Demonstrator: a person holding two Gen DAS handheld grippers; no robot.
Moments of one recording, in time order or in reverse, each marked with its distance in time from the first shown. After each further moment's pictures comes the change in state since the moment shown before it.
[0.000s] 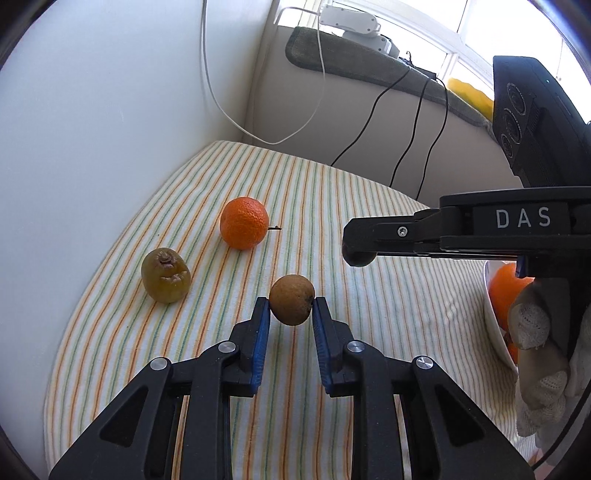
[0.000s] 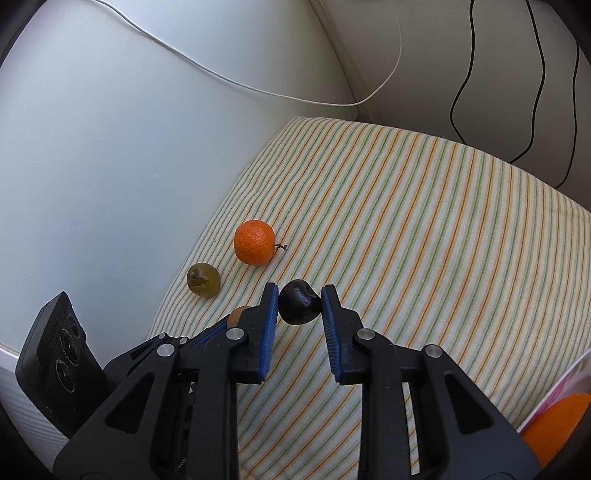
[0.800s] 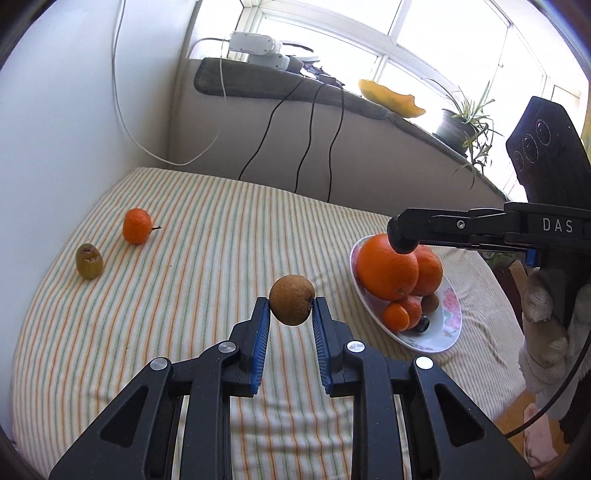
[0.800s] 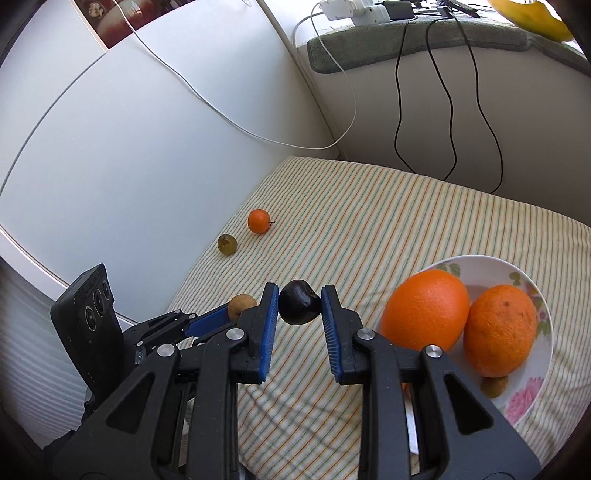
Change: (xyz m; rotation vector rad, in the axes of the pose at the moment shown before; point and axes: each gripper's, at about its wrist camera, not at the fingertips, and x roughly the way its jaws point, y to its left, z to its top) left arm -0.061 -0.096 -0.030 0.108 -0.047 -0.180; right arm -0.161 -0.045 -0.085 -0.021 -0.174 0.015
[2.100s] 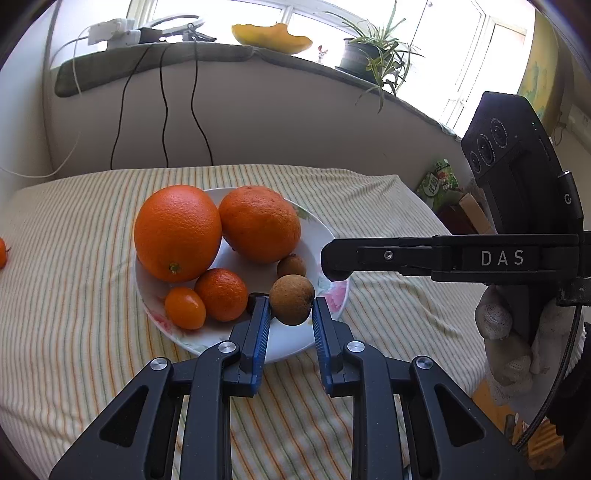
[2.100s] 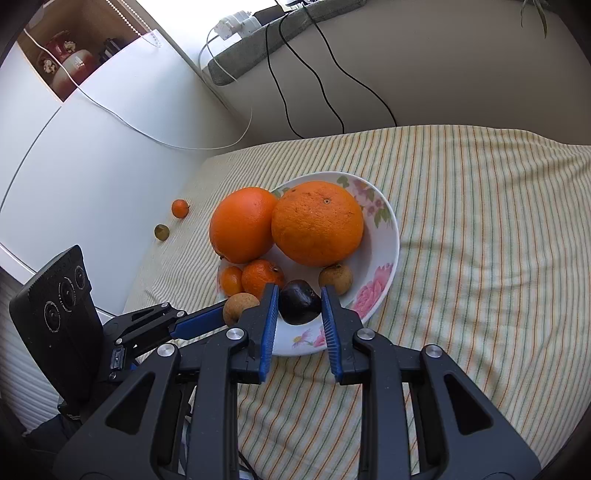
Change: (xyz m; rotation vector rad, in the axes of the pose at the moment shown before) left arm 0.063 -0.141 -0.020 0.199 0.135 -0.174; right arm -0.052 -0.119 -0.082 0.190 -0.027 -0.076
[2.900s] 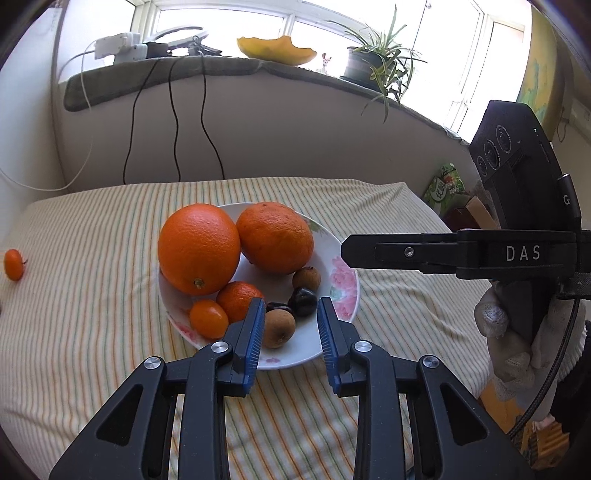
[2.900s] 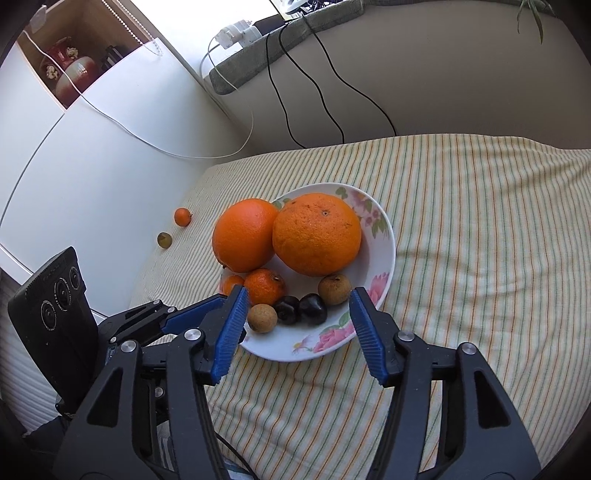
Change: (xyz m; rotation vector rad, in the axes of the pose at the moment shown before) left arm -0.014 0.006 0.005 0.013 -0.035 0.047; right arm -0.009 0.005 0.005 -0.001 -0.046 -0.003
